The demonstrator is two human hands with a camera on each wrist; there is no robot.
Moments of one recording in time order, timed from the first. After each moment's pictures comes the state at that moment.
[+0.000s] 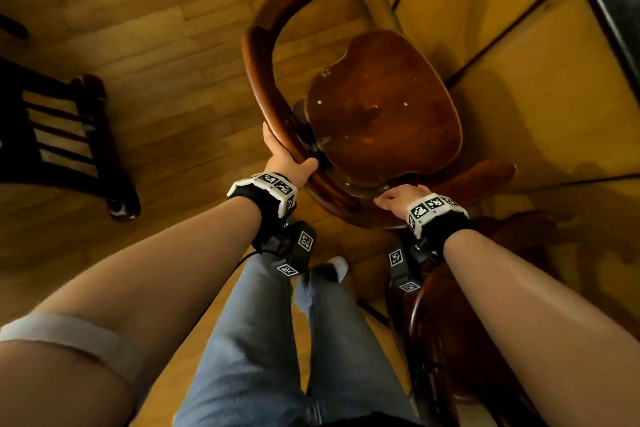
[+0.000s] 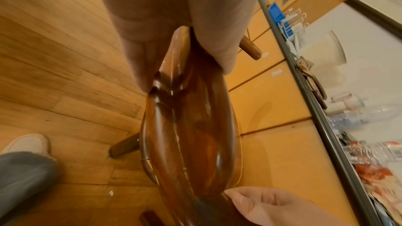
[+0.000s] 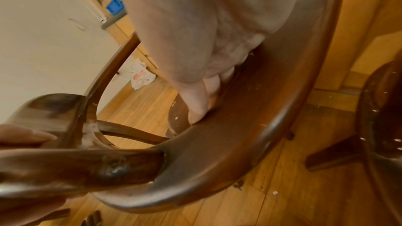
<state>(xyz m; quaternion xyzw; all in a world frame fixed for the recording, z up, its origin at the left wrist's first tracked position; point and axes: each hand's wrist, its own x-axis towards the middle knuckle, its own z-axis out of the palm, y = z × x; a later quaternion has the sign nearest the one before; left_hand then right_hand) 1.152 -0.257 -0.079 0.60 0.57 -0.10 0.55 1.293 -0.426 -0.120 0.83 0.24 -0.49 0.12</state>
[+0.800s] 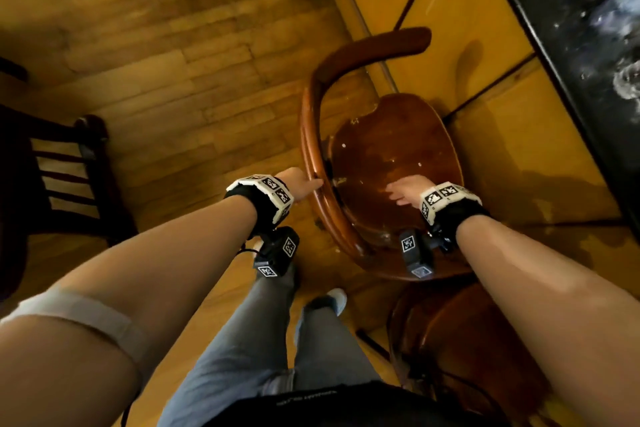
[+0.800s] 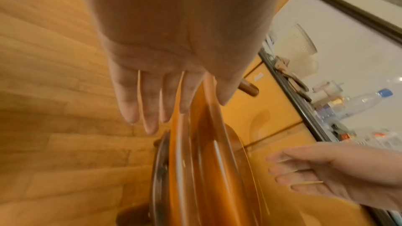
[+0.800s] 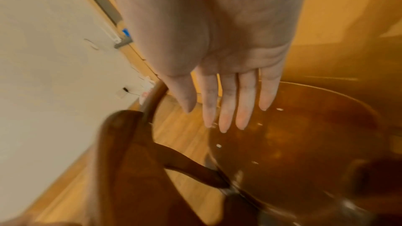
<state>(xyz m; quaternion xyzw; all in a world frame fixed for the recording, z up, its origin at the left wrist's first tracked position) 1.195 -0.151 -0.054 0.74 0.38 -0.33 0.45 1.354 -0.325 -0.049 0.84 0.03 -0.52 -0.13</state>
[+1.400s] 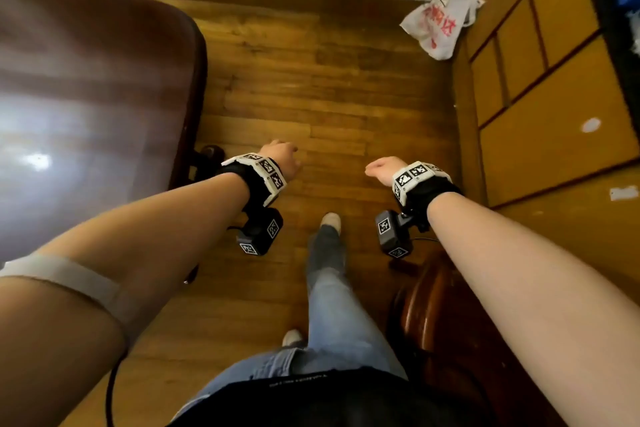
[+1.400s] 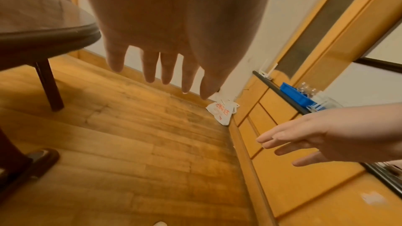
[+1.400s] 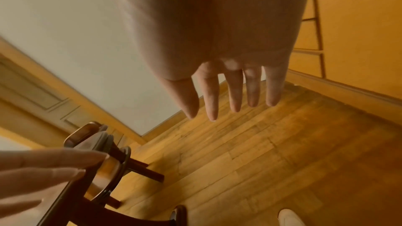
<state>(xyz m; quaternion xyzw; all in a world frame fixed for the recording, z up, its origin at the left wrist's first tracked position) 1.119 0.212 0.009 0.76 0.56 -0.19 0.28 1.327 0.137 -0.003 0.79 0.41 -0.45 0.00</state>
